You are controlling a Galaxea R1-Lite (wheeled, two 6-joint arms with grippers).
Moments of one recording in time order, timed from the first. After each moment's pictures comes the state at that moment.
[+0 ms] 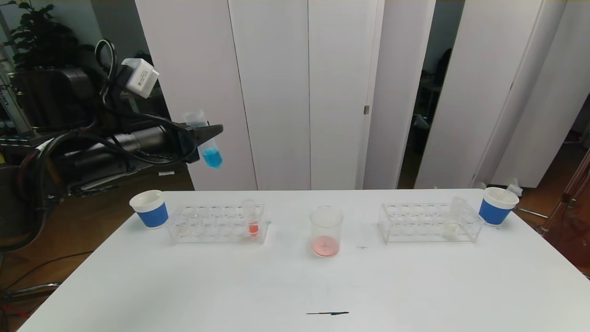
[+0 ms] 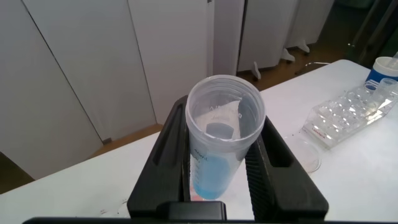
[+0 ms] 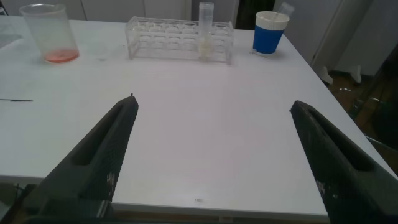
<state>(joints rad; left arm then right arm) -0.15 1.65 -1.06 -0.54 -0.33 0.03 0.00 0.00 -0.03 0.06 0.00 -0.02</state>
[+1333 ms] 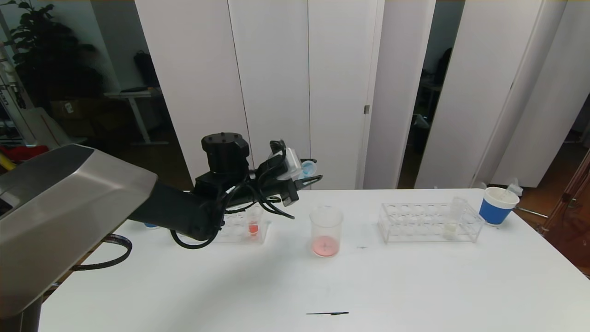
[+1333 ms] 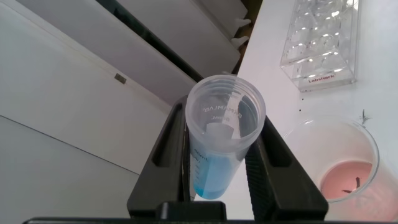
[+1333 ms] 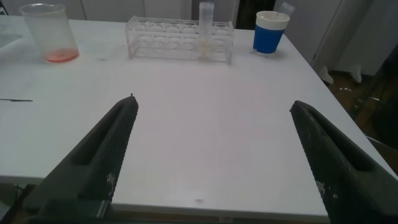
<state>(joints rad) -0.39 2.18 -1.27 -0.87 -0.63 0.80 0.00 0.00 -0.03 0.06 0.00 -0.02</state>
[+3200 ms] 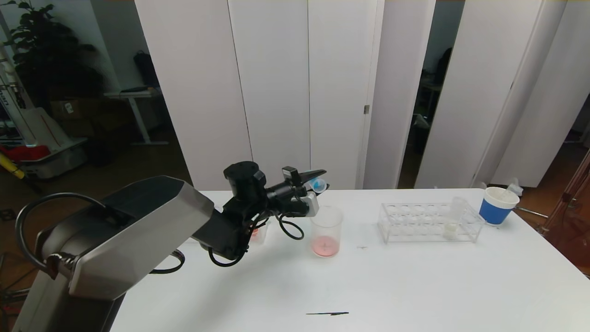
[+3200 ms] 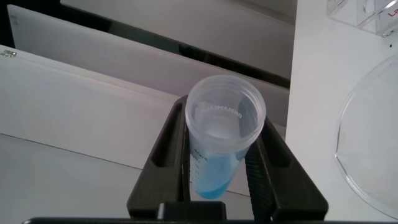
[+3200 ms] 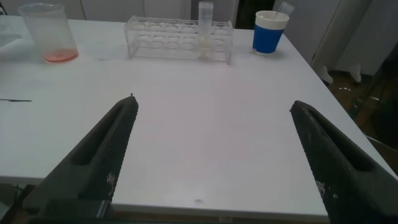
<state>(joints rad) -0.41 2.42 -1.33 -1.22 -0.59 1.20 0.00 0.00 -0.03 0.06 0.00 -0.02</state>
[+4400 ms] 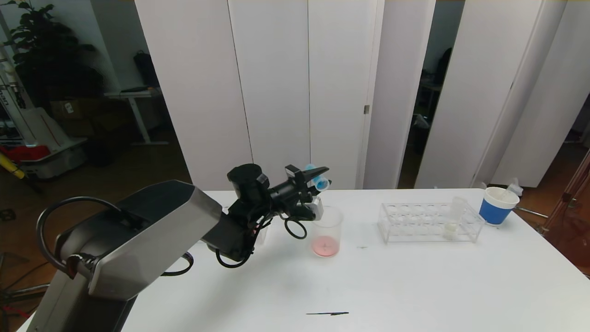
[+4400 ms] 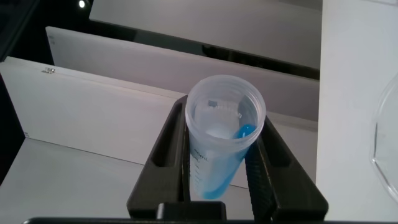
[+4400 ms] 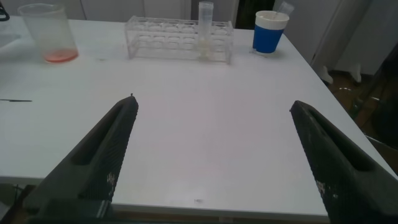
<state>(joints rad) -0.42 2.46 -1.38 -1.29 -0.56 1.30 0.00 0.00 -0.03 0.06 0.00 -0.02</state>
